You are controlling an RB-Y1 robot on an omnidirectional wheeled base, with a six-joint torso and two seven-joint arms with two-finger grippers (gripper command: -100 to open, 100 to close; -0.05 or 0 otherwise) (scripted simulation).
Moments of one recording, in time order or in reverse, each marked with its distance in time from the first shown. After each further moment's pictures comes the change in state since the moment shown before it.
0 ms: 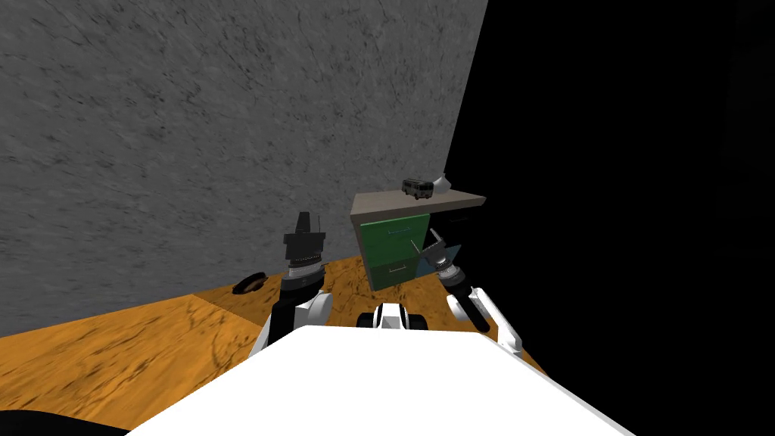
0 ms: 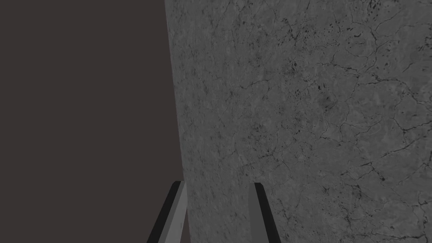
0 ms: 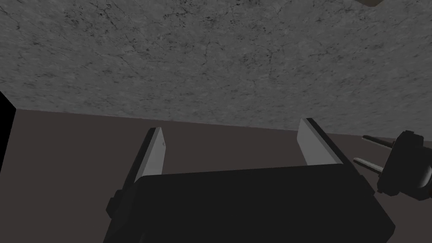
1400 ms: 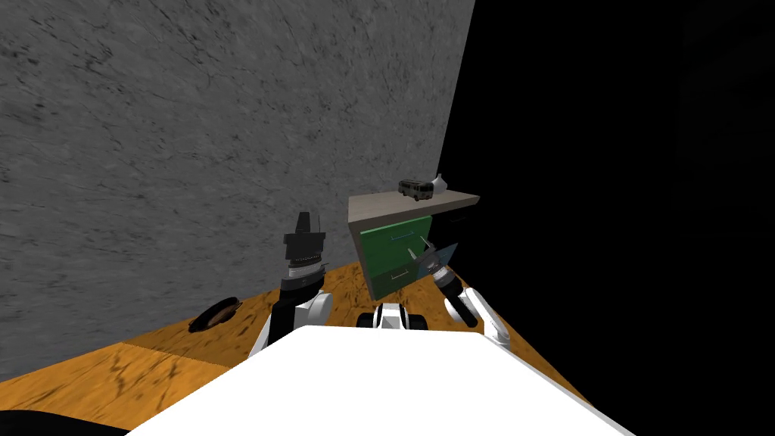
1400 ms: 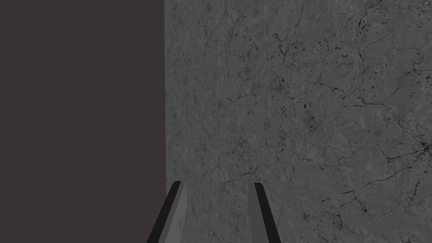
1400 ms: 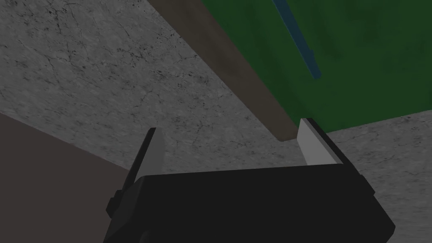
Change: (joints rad) left arm 0.000 0.000 0.000 0.000 0.000 0.000 0.000; right arm -0.038 0.031 -0.010 0.155 0.218 0.010 0.374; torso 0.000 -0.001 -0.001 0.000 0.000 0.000
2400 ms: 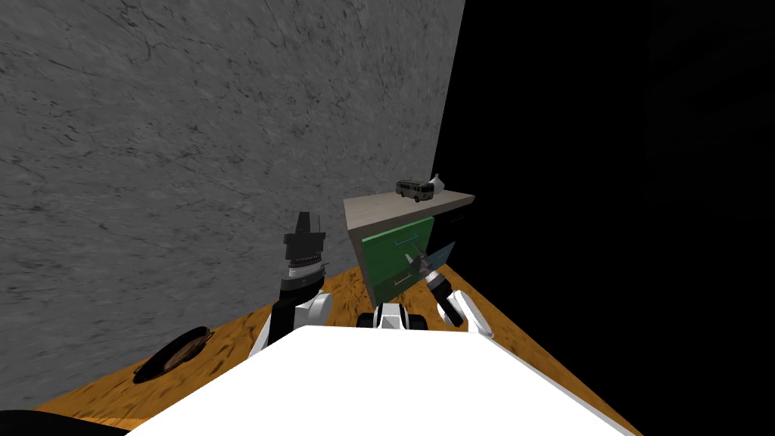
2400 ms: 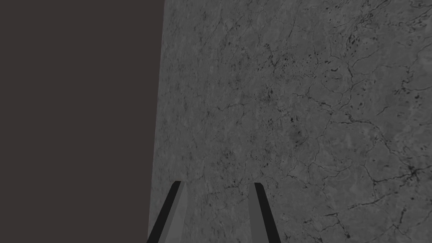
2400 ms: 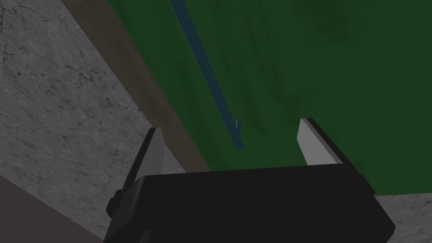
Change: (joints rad) left arm 0.000 0.000 0.000 0.000 0.000 0.000 0.000; right arm -0.016 0.115 -0.014 0.132 0.172 0.016 0.258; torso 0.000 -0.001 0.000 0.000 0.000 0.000
